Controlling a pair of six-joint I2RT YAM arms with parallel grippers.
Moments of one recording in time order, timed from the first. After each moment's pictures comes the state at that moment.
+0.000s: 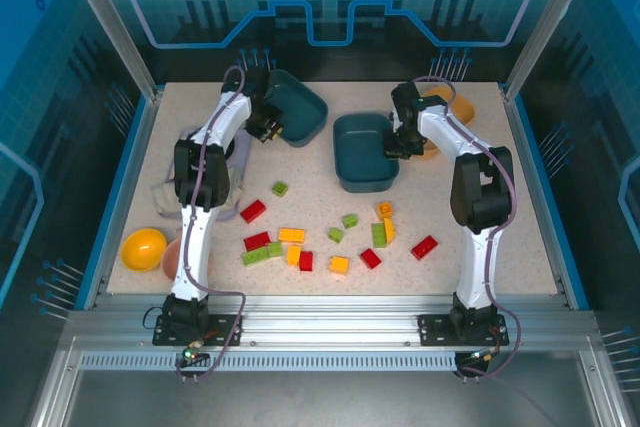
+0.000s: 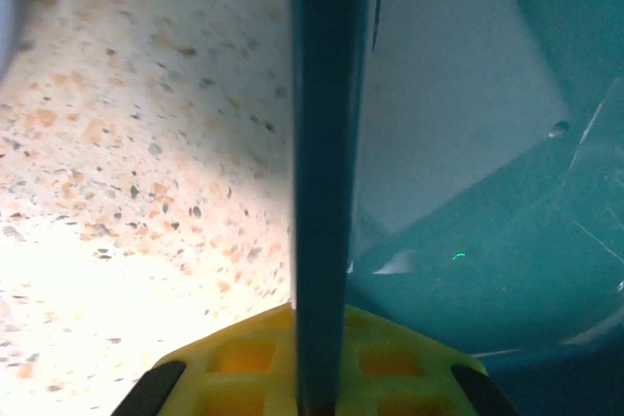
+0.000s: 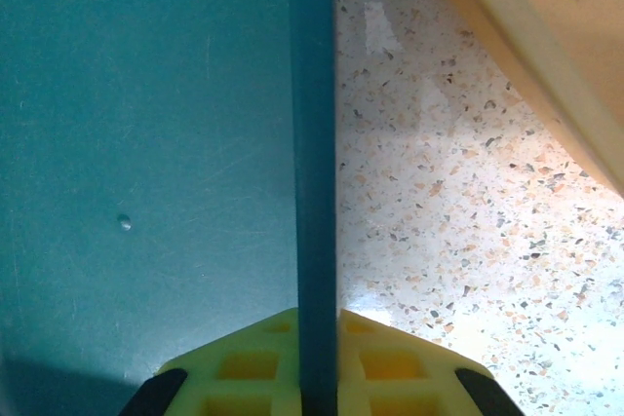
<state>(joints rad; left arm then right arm) -0.14 2.50 2.30 -1.05 0.21 -0.98 0.23 2.10 1.75 -0.97 -0.08 0.28</state>
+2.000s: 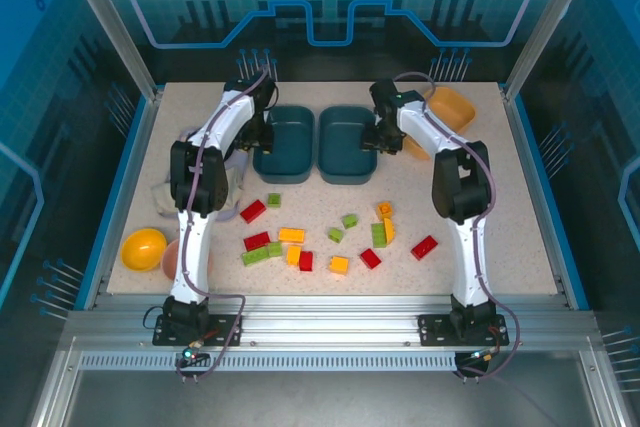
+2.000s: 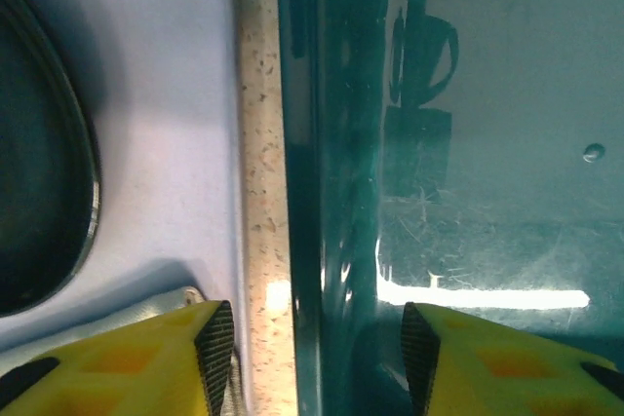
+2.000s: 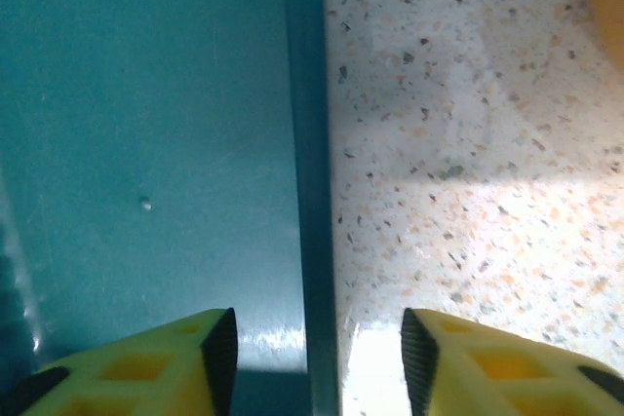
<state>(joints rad) -0.18 2.38 2.21 -1.30 -0.14 -0.23 0.30 2.25 1.95 -0.98 -0.08 0.46</state>
